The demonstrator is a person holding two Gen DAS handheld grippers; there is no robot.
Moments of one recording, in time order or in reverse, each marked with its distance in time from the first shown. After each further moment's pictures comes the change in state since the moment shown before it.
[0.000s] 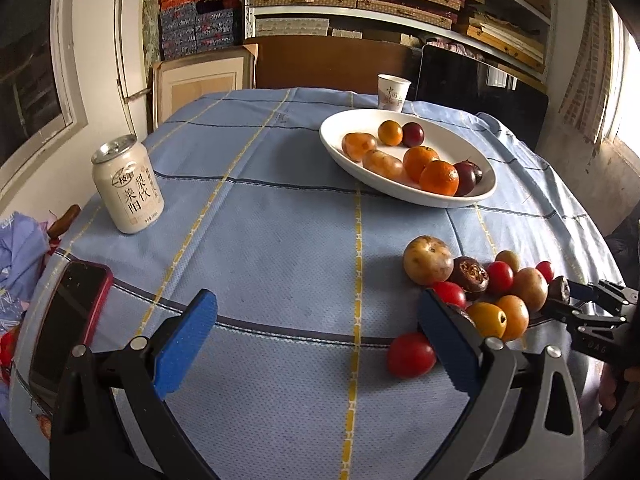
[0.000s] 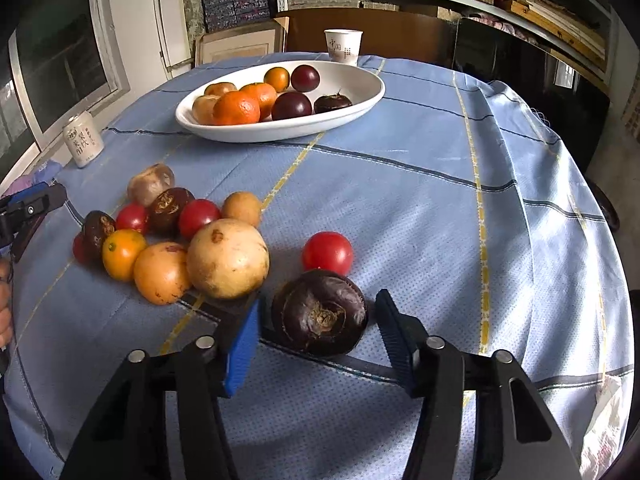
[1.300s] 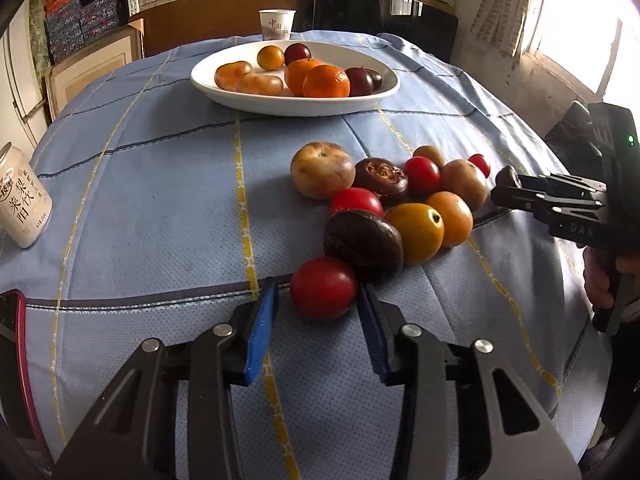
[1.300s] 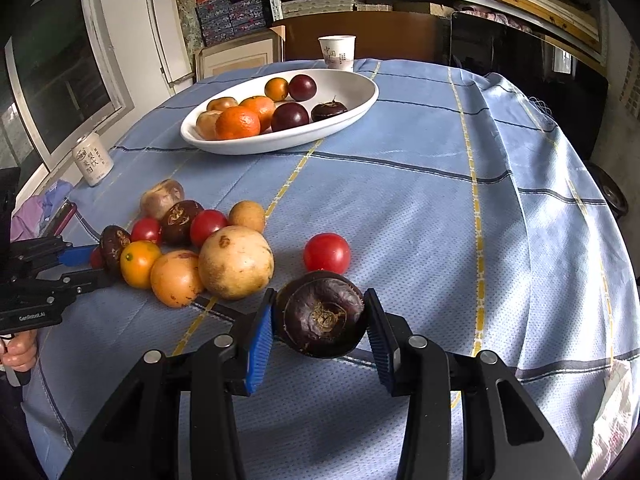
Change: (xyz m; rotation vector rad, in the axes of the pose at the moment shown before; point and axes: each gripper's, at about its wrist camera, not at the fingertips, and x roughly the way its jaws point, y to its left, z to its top) left arm 0.035 -0.037 -0.026 0.254 0.200 -0.292; right arm -0.010 -0.008 -0.004 0.053 -0.020 0.064
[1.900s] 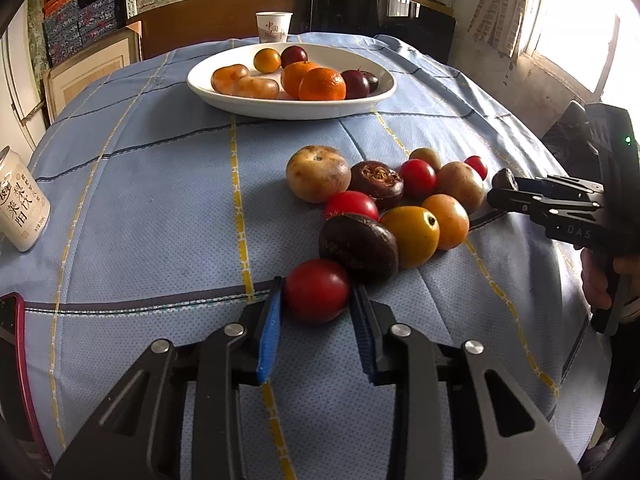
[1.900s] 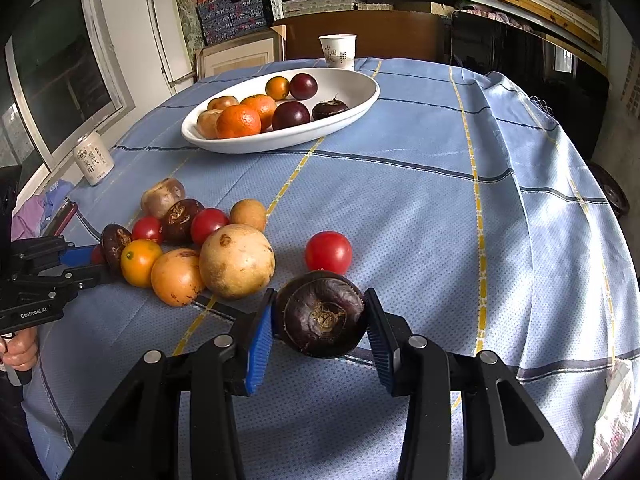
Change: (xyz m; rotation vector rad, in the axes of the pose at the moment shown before) left arm -0.002 -0.003 0.001 0.006 -0.008 -0.005; right arm 0.001 0.000 -0.001 0.007 0.001 0.004
